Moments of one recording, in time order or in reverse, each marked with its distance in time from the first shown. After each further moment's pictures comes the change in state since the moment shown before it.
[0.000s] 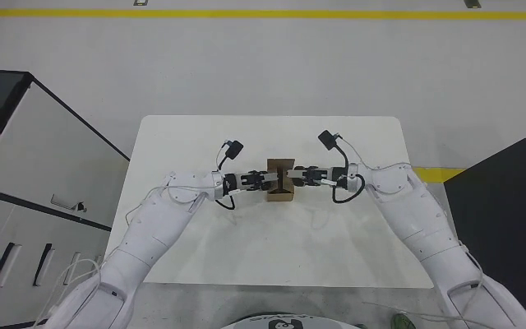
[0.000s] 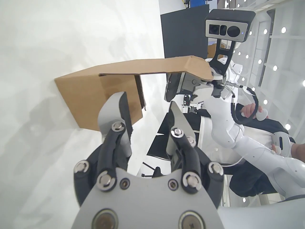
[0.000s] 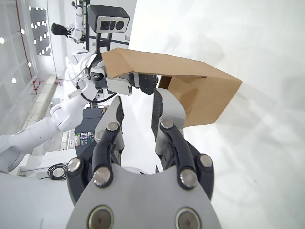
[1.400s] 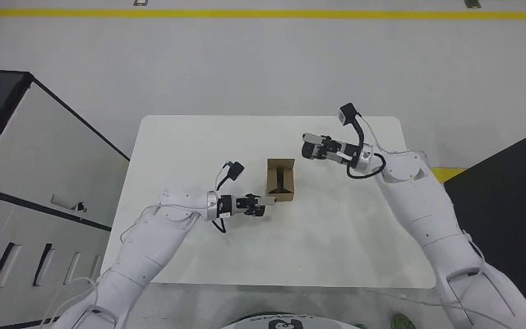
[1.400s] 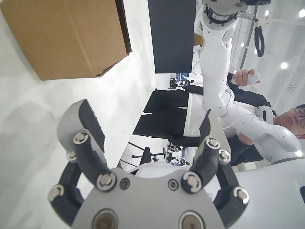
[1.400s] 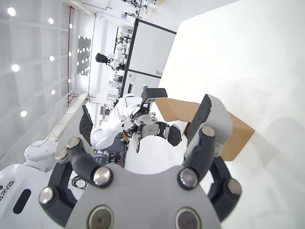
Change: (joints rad) left arm 0.134 0.032 -0.035 -0.072 -0.096 -0.061 -0.132; right arm 0.126 -0.033 -0.007 0.154 0.221 -0.115 -0.092
